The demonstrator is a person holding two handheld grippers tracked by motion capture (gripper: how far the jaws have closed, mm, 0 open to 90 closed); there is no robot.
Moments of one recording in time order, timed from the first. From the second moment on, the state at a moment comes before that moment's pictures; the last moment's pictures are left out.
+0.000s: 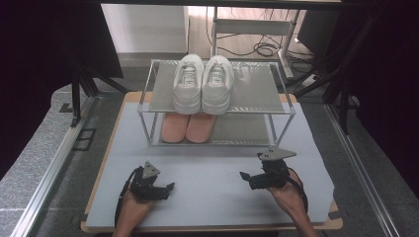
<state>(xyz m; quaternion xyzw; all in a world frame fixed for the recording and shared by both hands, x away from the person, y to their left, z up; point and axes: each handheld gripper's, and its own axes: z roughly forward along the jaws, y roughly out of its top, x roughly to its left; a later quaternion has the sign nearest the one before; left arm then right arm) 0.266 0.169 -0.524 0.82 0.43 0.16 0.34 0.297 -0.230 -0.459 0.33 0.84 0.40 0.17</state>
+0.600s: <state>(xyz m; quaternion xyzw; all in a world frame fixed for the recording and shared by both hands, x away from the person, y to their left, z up) 0.265 0.168 -0.525 0.82 0.44 0.16 0.34 0.286 -0.240 -0.510 0.35 0.85 0.36 0.16</state>
